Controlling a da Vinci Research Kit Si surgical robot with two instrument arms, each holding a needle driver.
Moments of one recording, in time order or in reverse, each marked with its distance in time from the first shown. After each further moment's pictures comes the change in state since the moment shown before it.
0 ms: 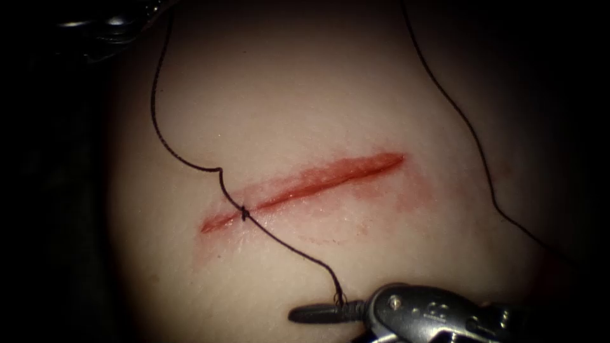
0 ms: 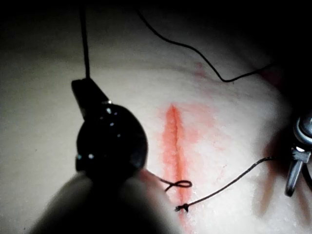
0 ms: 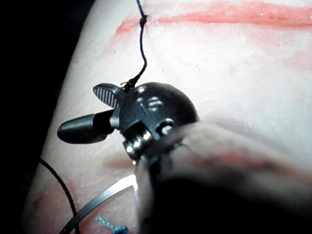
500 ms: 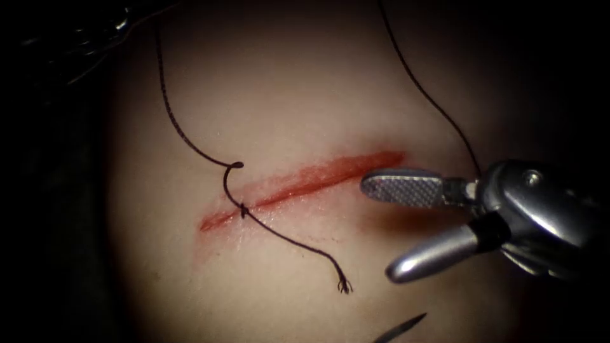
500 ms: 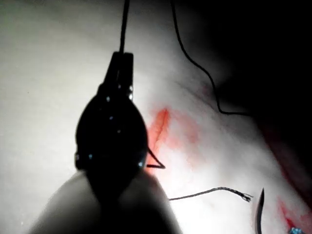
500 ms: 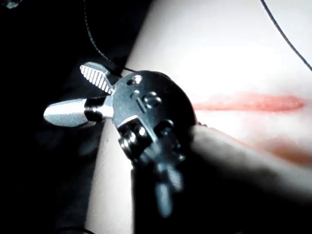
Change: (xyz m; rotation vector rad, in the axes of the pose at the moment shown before) right arm 0.018 -0.003 -0.008 -0.027 0.197 0.039; left arm 0.001 0.000 -0.003 -0.193 0.171 -0.297
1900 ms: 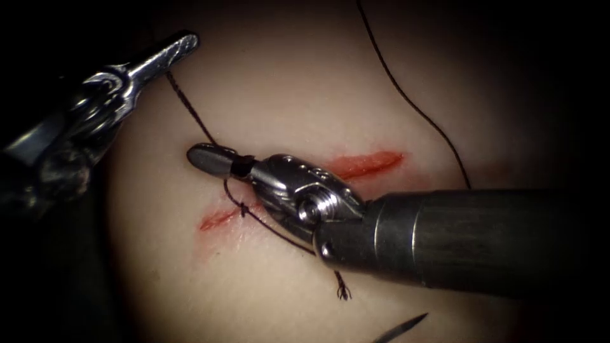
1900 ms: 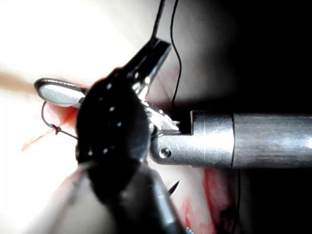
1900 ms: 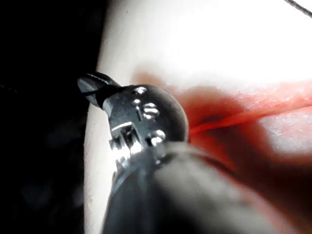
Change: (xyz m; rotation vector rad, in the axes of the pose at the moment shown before) right arm -0.017 0.018 0.014 -0.464 0.243 0.377; left arm -0.005 0.008 -0.001 -0.004 0.176 -0.303
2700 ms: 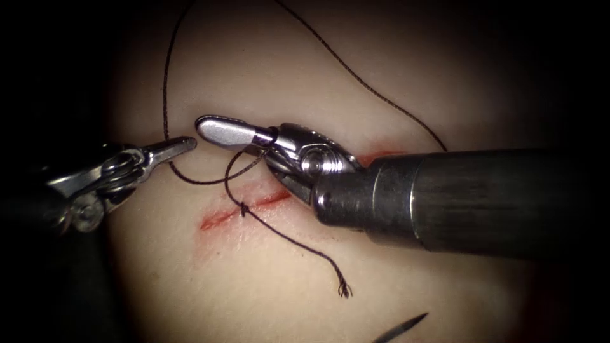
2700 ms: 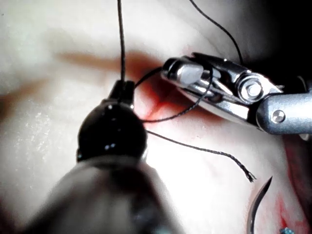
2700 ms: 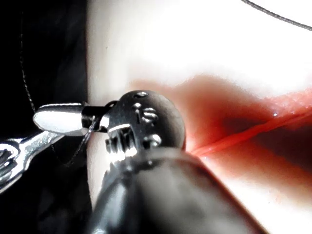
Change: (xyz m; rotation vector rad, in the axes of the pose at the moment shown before) right arm 0.002 0.001 0.000 0.609 0.128 0.224; left arm -0.008 -0.011 -0.003 0.509 -0.413 -0.067
